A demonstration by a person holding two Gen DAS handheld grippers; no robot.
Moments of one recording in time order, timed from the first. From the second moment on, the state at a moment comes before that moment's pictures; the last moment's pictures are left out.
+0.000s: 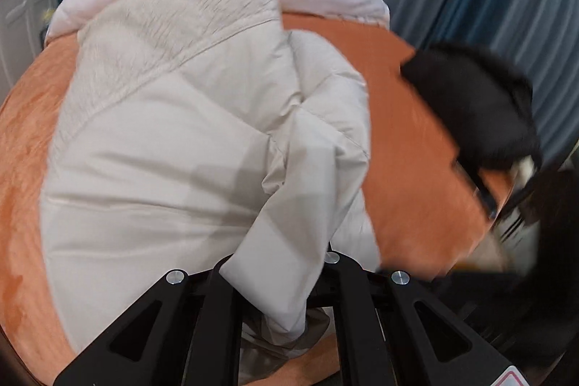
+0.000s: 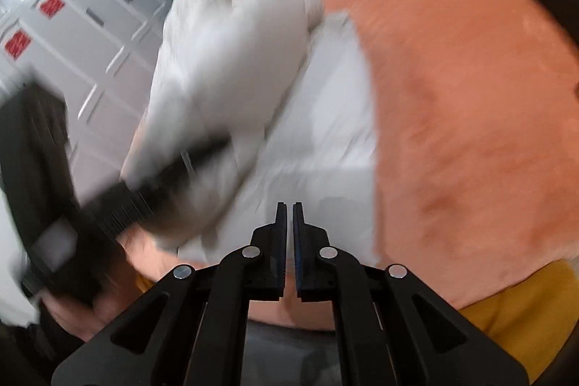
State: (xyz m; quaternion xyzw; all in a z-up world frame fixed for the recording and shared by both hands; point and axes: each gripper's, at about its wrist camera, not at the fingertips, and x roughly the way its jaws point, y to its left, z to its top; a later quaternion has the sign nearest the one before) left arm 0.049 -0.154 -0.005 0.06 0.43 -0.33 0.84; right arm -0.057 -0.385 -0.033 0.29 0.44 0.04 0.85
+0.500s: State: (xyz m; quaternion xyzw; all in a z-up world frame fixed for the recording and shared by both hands) left arm 0.014 -0.174 -0.011 0.10 0.41 -0.31 0.85; right arm 0.092 -0.335 0.035 0.21 0.43 0.04 0.88
